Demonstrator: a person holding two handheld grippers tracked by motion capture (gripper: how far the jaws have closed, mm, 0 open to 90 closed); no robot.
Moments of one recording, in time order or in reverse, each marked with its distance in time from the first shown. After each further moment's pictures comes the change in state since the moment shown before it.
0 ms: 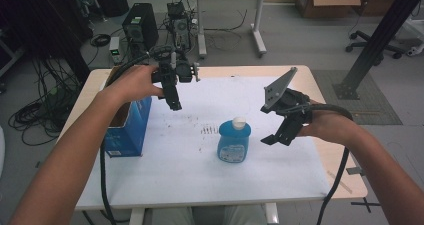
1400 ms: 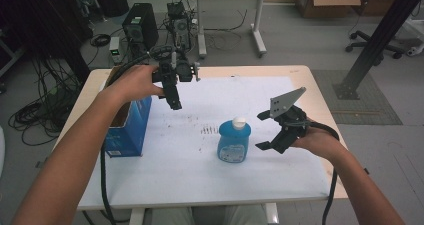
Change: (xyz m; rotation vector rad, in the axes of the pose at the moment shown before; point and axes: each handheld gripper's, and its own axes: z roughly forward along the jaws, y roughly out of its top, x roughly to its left) left arm 0.002 0.001 0.002 0.004 0.004 -0.008; right arm -0.008 -0.050 0.049 -0.243 -0.024 0.039
